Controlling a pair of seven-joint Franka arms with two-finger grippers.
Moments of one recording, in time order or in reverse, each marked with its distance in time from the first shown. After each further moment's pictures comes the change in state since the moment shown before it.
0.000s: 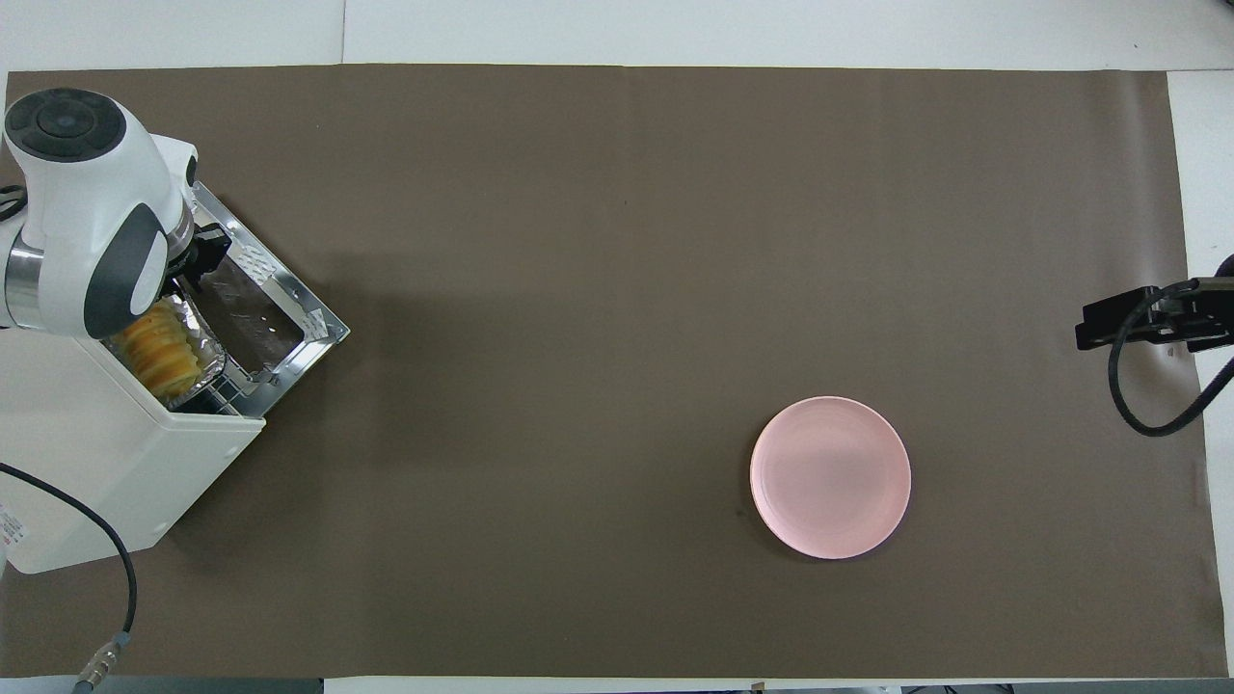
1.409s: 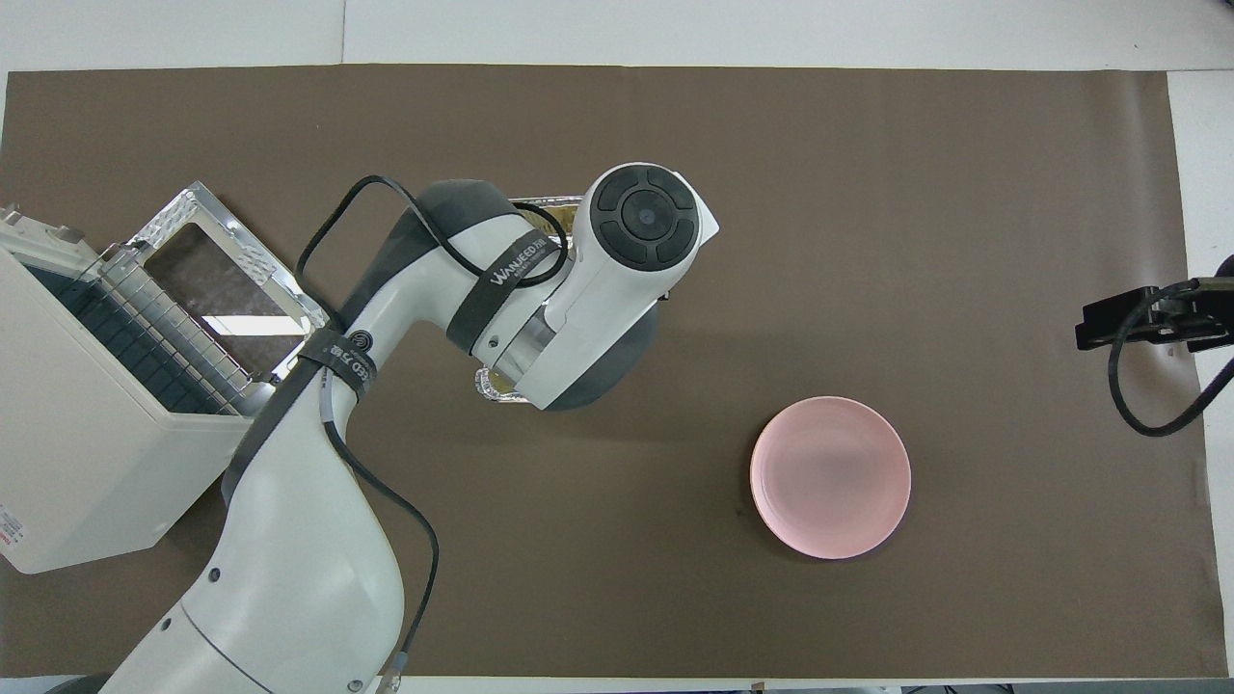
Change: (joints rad) left arm -0.537 0.224 -0.160 0.386 -0.153 -0.015 0.255; right arm 0.000 0.000 0.000 0.000 0.000 0.000 0.000
